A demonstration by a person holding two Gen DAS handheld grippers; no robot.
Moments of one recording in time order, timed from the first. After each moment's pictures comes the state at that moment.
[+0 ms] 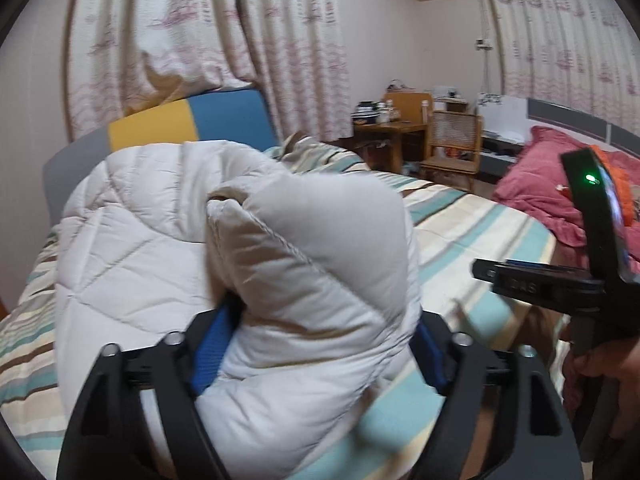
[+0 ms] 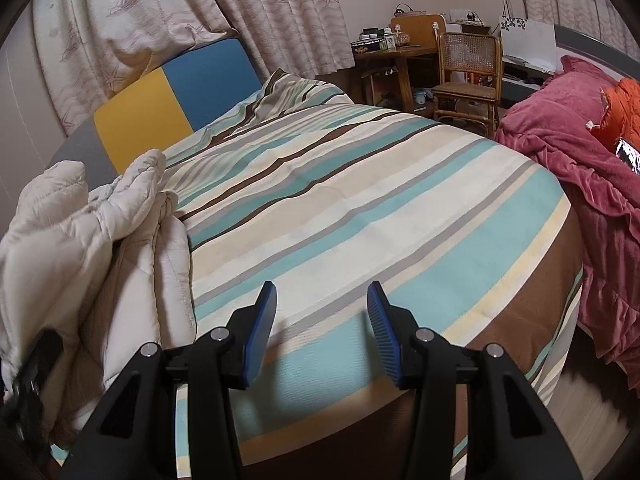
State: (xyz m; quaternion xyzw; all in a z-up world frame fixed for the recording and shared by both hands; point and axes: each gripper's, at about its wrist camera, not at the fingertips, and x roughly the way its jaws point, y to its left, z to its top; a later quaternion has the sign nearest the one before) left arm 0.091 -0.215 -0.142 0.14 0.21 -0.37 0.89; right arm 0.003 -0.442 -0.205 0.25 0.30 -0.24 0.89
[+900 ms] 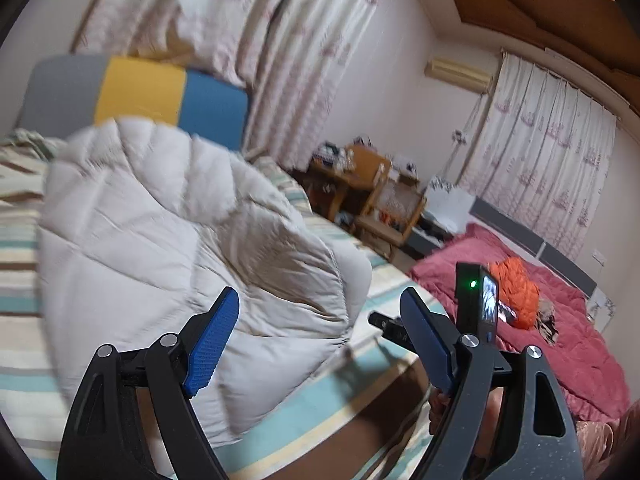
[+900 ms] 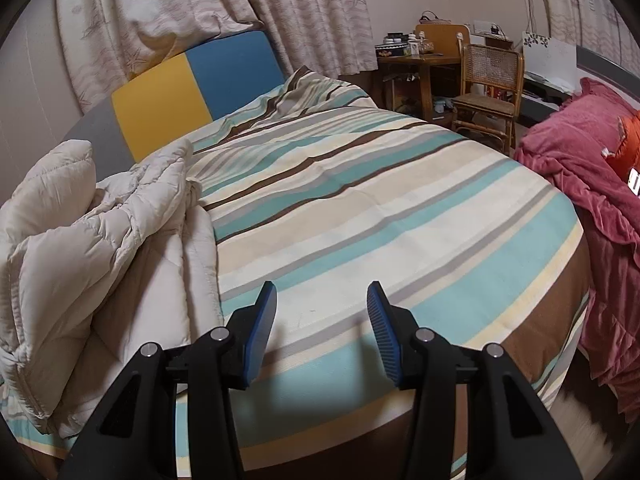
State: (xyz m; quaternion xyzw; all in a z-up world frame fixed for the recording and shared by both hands) left arm 0.097 -0.115 -0.089 -0.09 0.24 -0.46 0.85; right arm 0.022 -0.424 -0.192 0.21 0.31 -0.22 0.90
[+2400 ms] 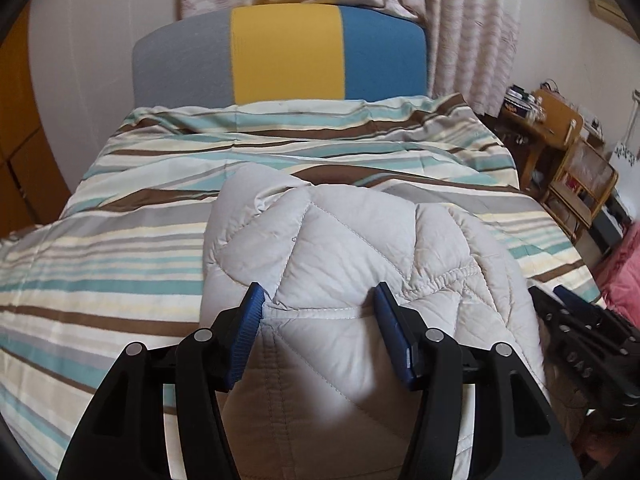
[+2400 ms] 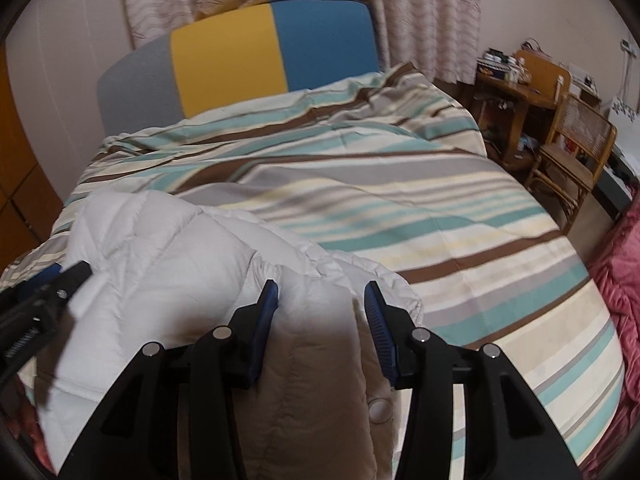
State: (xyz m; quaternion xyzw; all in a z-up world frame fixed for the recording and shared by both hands) left arm 0.292 -0.199 -0.119 0.04 0.40 -0.15 0.90; right arm 0.232 -0.425 -0.159 0.12 0.38 -0.11 0.91
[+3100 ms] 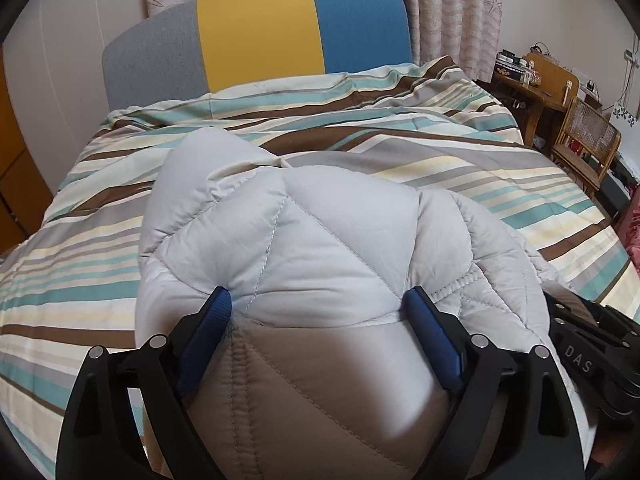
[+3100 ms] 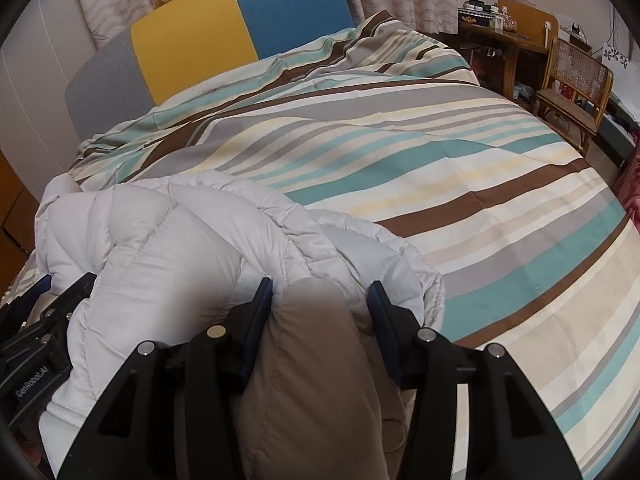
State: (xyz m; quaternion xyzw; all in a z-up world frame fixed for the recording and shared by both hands) left arm 0.316 -0.241 -0.185 0.09 0.41 -0.16 0.90; right arm 0.251 -0.449 -0.226 0.17 0.41 -0.12 0.88
